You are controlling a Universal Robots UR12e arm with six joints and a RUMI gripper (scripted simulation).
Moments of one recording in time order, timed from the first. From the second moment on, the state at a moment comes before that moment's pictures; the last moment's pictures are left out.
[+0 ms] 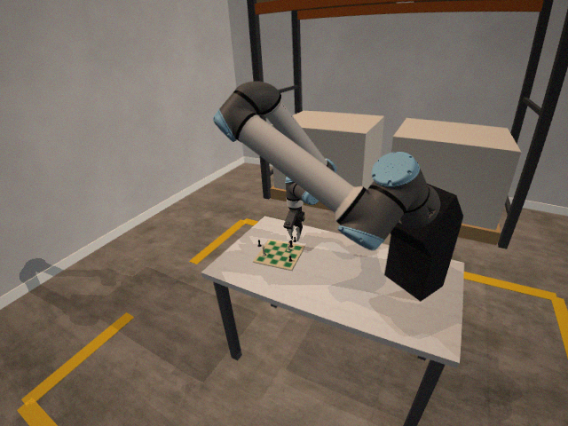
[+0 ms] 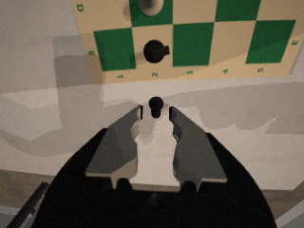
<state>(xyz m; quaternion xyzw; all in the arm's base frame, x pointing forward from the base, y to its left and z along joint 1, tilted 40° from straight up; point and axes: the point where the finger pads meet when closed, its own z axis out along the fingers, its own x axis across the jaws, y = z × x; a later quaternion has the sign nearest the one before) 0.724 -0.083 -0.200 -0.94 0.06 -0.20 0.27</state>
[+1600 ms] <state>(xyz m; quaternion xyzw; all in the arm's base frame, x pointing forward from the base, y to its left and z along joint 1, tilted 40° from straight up) 0.722 -0.085 -0.196 -0.94 0.06 -0.20 0.27</state>
